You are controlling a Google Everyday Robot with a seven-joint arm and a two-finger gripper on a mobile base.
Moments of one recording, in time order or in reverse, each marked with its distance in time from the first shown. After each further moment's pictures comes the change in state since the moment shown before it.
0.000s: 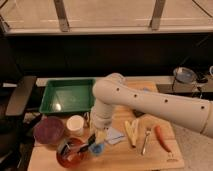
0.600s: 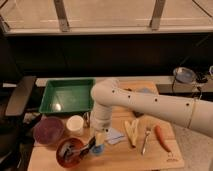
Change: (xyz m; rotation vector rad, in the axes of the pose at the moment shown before) arm 0.017 -0.006 0.033 -0.075 -0.014 0.027
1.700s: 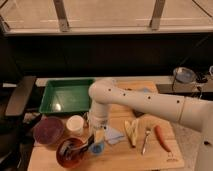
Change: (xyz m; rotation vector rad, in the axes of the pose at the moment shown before) arm 0.002 -0.020 0.010 -0.013 0.004 -0.023
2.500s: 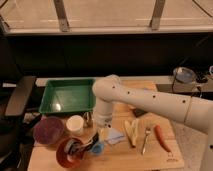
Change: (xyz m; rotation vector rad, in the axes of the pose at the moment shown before) arm 0.016 0.005 -0.022 -0.011 0.031 0.038
